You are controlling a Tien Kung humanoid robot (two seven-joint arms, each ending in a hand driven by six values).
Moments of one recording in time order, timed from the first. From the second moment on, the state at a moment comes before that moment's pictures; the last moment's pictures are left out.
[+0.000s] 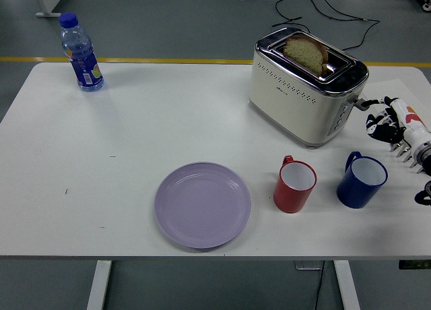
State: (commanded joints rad) left arm -0.08 0.07 -0.96 -0.18 1.05 0.16 0.27; right arm 0.46 -0.44 1.09 1.25 -1.48 -0.19 -0.31
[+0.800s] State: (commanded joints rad) left arm -0.07 0.07 -0.95 -0.18 1.04 0.15 0.27; right arm 0.47 -0.42 1.07 1.17 -1.48 -0.19 -0.32
